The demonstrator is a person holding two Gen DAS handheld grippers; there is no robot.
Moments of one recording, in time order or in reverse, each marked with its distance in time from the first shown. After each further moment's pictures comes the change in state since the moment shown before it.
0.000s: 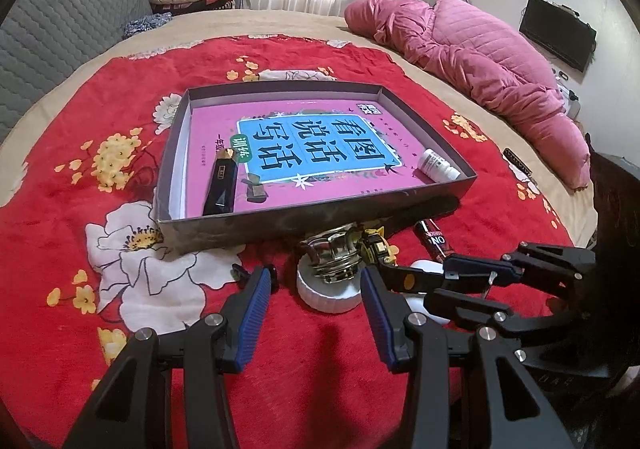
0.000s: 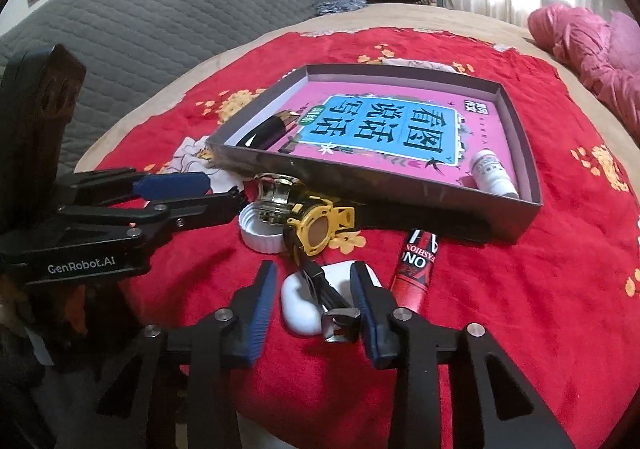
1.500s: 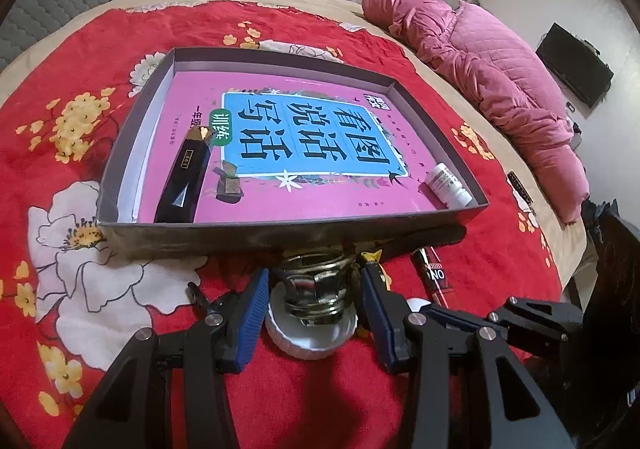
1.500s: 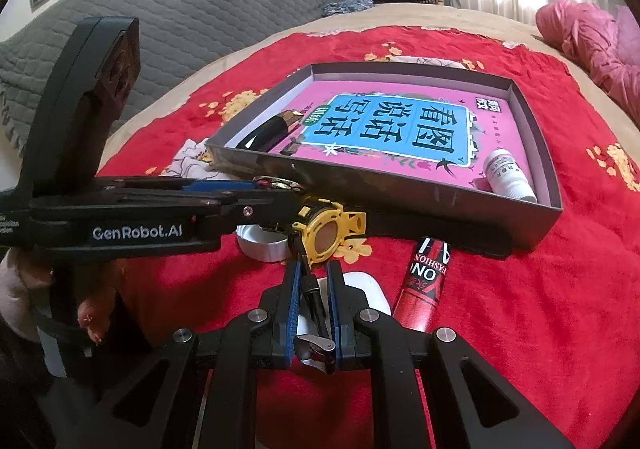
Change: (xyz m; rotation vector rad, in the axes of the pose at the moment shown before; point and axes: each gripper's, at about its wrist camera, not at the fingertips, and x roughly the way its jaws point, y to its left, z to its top) left arm 0.044 0.008 0.020 -0.154 0.074 -0.088; right arm 0.014 -0.008 0.002 0.013 -0.005 0.047
